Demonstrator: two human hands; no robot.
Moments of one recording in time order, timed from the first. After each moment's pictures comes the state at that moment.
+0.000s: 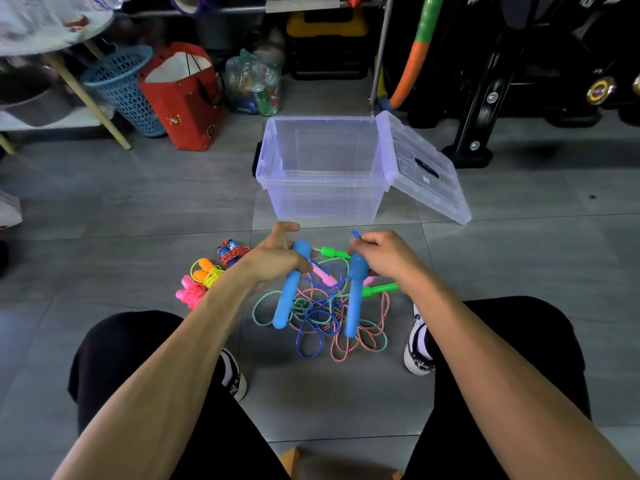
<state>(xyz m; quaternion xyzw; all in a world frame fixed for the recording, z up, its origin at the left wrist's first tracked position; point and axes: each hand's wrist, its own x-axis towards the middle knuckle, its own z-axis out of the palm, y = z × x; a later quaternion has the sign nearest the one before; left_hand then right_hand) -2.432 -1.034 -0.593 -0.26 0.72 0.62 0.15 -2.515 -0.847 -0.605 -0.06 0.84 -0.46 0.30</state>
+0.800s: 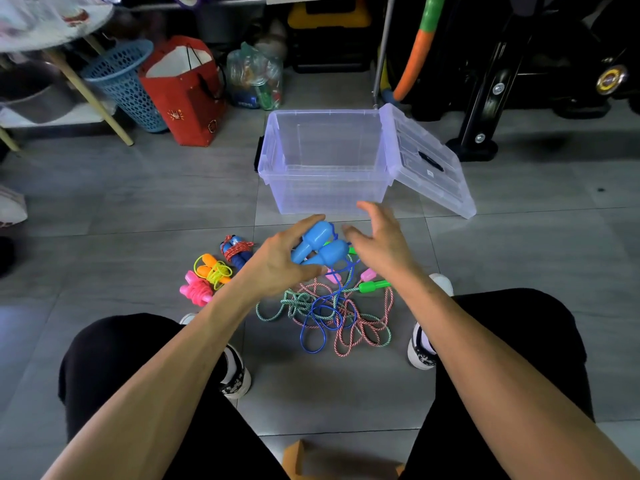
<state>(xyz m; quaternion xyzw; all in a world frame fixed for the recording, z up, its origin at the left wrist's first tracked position) -2.411 -1.027 -0.591 -0.10 0.87 0.48 0.05 -2.507 -0.862 -0.603 -0.14 0.87 -0.46 0.14</state>
